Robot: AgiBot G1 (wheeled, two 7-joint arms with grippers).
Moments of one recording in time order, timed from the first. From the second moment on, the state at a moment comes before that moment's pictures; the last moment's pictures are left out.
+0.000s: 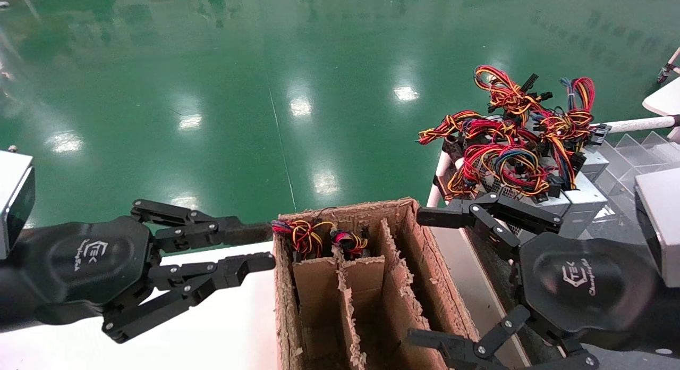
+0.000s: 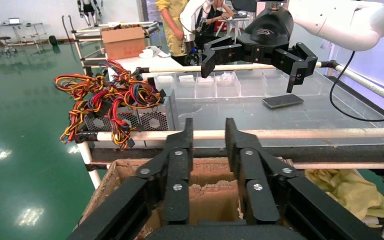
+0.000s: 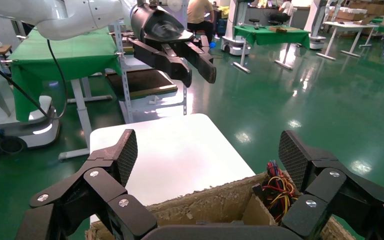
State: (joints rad) left arm -1.09 0.57 0.38 -1.25 0.65 1.44 -0.13; right arm 1.08 -0.61 -0.28 1.28 -0.73 -1.50 0.19
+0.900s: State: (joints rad) left arm -1.09 0.57 0.38 -1.25 0.65 1.44 -0.13; right arm 1.08 -0.61 -0.28 1.28 -0.73 -1.49 0.19
